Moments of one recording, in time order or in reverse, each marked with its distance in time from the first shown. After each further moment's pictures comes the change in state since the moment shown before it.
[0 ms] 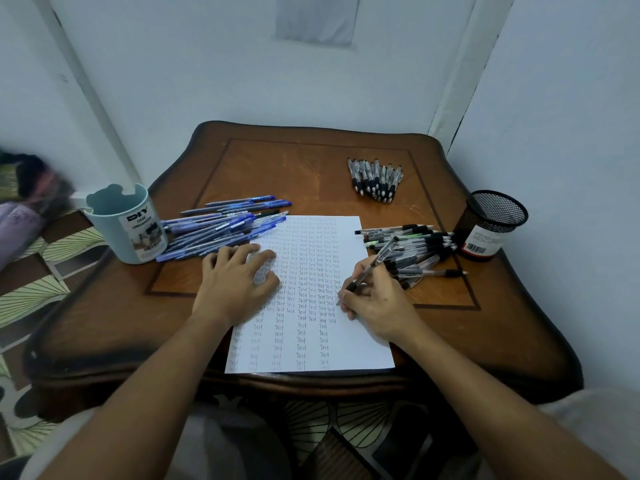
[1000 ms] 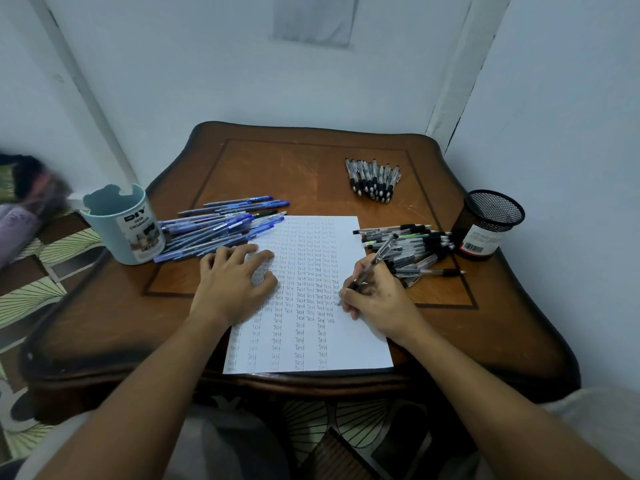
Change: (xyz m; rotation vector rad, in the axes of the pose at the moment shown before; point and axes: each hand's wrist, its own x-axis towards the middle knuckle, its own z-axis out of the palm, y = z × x) left_hand 0.000 0.000 0.001 -0.002 0.005 0.000; right_hand 0.004 0.007 -0.005 0.046 0.012 0.009
